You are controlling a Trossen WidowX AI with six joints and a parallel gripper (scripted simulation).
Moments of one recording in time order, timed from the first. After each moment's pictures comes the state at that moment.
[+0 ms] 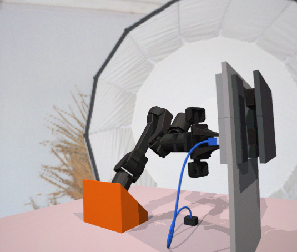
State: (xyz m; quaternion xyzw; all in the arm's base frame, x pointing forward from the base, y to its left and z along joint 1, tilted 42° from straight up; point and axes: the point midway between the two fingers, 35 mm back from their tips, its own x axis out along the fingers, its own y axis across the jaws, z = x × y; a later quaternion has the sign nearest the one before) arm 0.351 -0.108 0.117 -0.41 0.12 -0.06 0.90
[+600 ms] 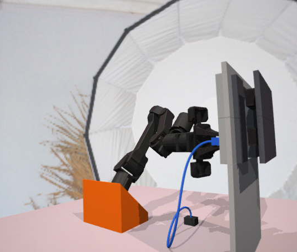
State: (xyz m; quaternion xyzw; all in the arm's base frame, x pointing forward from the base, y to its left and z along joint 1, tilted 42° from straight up) arm 0.358 -0.108 0.117 -0.41 0.12 -0.06 0.90
